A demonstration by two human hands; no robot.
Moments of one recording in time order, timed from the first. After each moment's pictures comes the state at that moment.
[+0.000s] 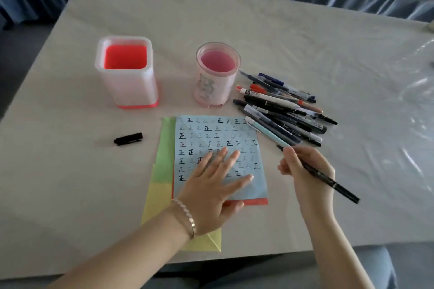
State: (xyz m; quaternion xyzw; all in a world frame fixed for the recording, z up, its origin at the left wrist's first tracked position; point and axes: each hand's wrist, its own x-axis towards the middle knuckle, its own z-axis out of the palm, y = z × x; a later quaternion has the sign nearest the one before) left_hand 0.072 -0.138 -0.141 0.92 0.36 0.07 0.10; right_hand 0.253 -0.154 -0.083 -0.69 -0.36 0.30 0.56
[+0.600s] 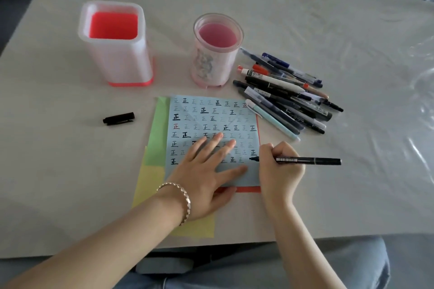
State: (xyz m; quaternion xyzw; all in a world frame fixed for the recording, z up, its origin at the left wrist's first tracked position) left_hand 0.068 -0.138 -0.147 0.92 0.36 0.12 0.13; right_hand 0.222 -0.147 -0.130 -0.75 -0.35 0.19 0.52
